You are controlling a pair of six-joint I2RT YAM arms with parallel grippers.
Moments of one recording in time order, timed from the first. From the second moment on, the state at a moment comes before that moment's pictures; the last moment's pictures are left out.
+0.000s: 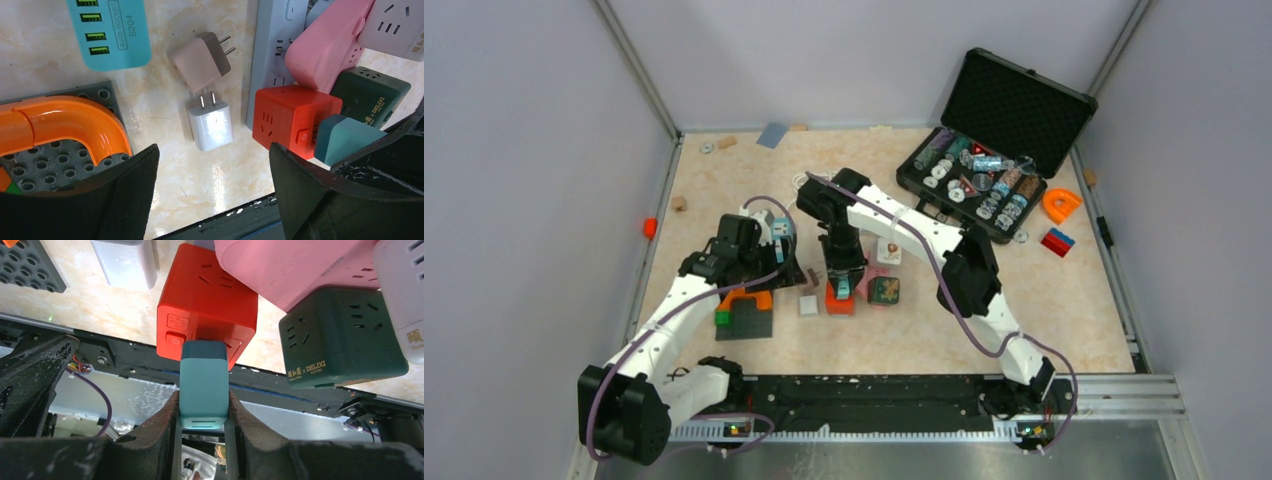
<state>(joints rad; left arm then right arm) -0.26 1.06 0.75 -0.64 0.26 -0.42 0.96 2.31 2.25 -1.55 -0.19 0.74</state>
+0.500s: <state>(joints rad) -0.26 1.04 0.73 -0.64 0.26 -0.42 0.94 2.40 2.35 -1.62 -0.26 0.69</state>
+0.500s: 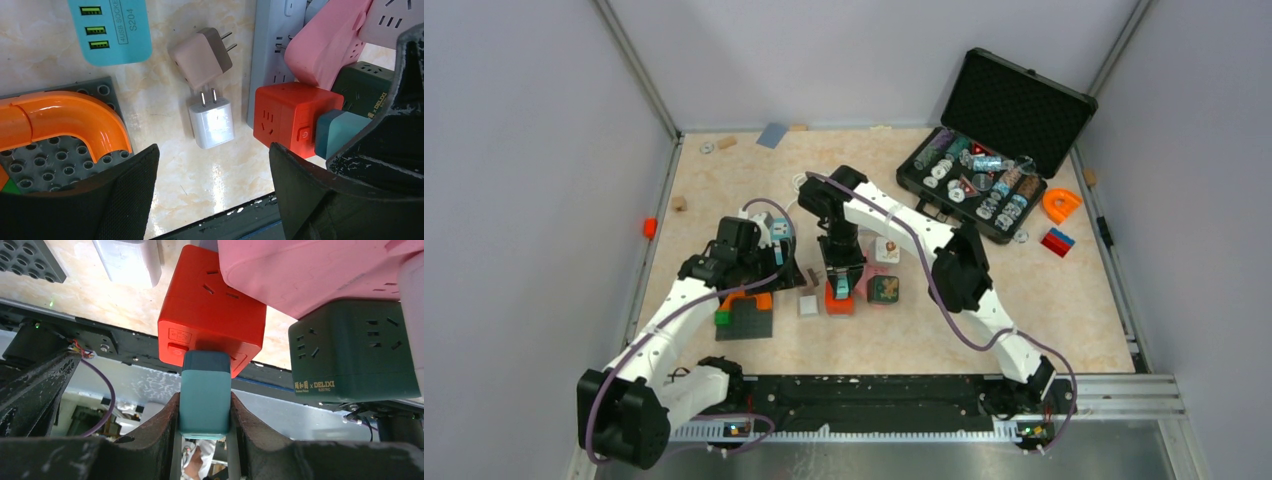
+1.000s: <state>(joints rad) -0.26 1.04 0.73 -0.64 0.25 -0.44 0.93 2.45 2.35 -1.62 -0.32 0.66</state>
